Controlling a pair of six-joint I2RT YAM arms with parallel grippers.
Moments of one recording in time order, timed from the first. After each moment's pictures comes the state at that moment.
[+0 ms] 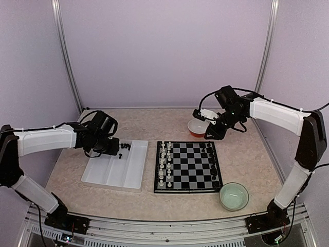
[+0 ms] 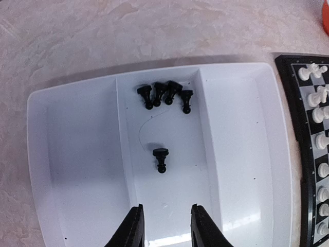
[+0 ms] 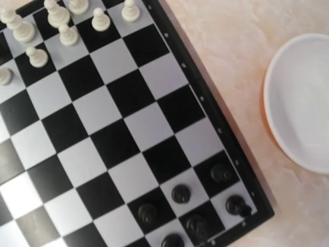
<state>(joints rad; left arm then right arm) -0.60 1.44 0.93 -0.43 -0.22 -0.35 0.51 1.71 1.44 -0.77 -0.21 -0.53</state>
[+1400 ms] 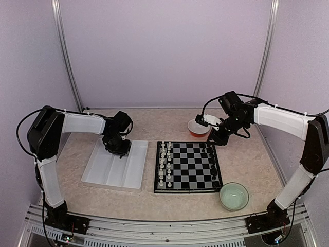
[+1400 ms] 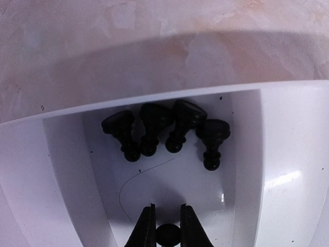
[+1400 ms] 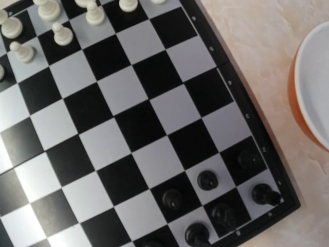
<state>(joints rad) -0.52 1.95 1.28 -0.60 -0.13 -0.31 0.50 1.62 1.29 -0.71 -0.25 -0.56</state>
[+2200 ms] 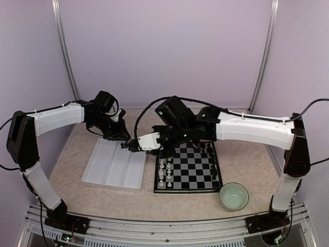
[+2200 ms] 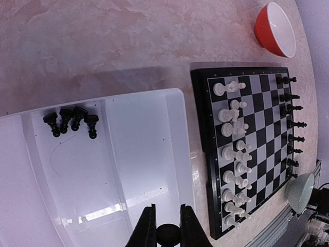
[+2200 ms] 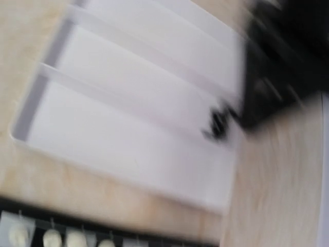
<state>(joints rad) -0.44 1.70 1.31 -0.63 0.32 -0.40 1.04 1.81 1.63 -0.56 -0.11 -0.89</state>
